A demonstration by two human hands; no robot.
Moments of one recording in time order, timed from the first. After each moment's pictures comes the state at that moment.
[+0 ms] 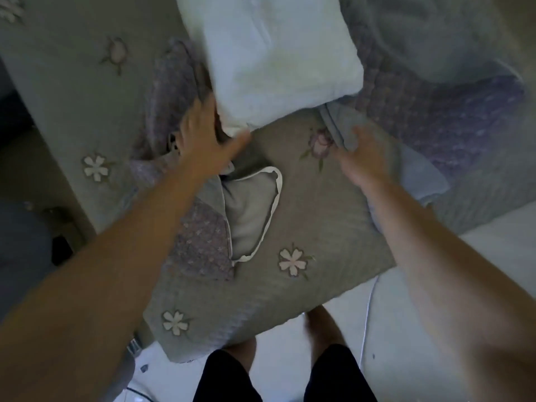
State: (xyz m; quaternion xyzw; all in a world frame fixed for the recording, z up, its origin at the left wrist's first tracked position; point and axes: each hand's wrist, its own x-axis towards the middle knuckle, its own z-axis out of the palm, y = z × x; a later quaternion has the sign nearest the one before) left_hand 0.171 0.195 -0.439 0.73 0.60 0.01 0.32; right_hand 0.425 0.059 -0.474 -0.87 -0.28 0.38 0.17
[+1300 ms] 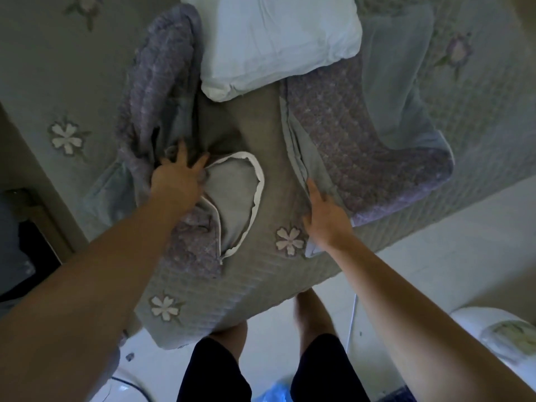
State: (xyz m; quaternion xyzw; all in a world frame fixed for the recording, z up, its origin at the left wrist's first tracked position) left_hand 0.070 0.131 -0.521 0.82 0.45 -0.35 0.09; right_hand 0.317 -0.060 -0.504 -0.79 -0.45 0.39 -0.12
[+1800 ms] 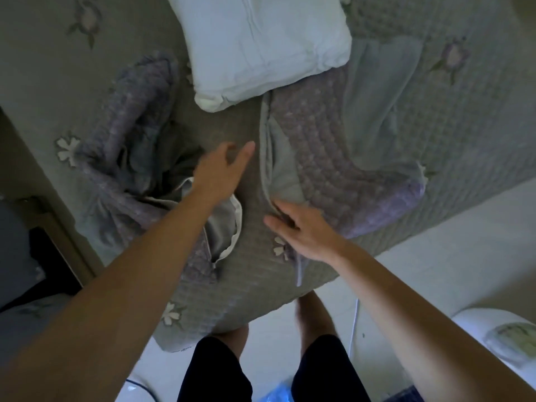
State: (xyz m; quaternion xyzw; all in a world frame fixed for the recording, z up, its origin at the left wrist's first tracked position) left_hand 0.164 0.121 -0.470 0.66 0.63 -0.04 0.41; right_hand 0.309 -0.038 -0.449 -0.66 -0.47 0.57 0.15
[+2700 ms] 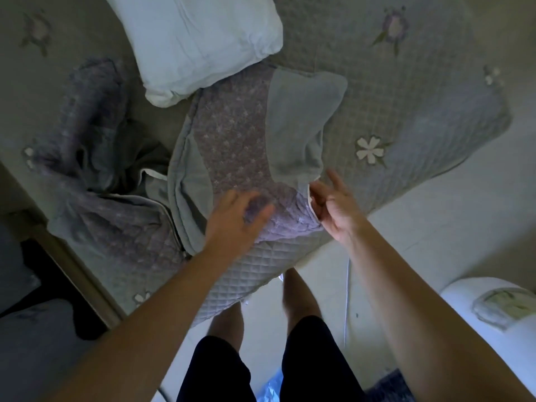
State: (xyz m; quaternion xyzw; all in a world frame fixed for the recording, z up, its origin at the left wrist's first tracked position) left_hand 0.205 -0.030 -0.438 0.78 0.51 -0.05 0.35; right_hand 0.408 -0.112 -0.472 -0.61 0.18 0.58 0.50
